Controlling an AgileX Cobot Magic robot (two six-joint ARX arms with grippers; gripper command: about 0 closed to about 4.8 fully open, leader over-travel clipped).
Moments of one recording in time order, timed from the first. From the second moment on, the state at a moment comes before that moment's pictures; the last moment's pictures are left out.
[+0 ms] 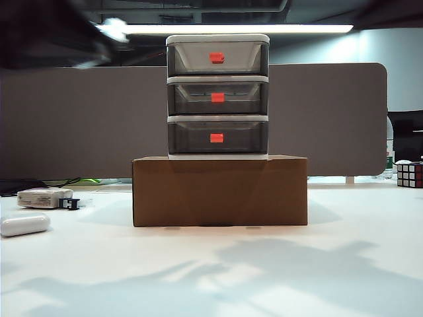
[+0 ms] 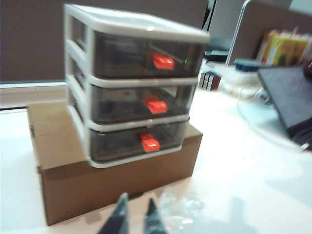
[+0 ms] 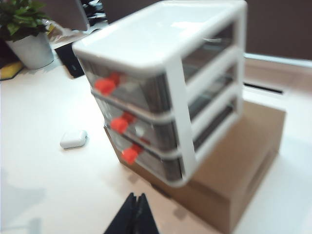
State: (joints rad) left arm -1.21 0.86 0.17 0.71 -0.66 -0.11; right arm 0.27 0.72 0.54 -0.03 -0.45 0.06
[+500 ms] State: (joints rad) left arm -1.20 1.55 0.49 1.04 -0.86 -0.09; right arm 0.26 1.06 0.87 -0.03 -0.66 -0.07
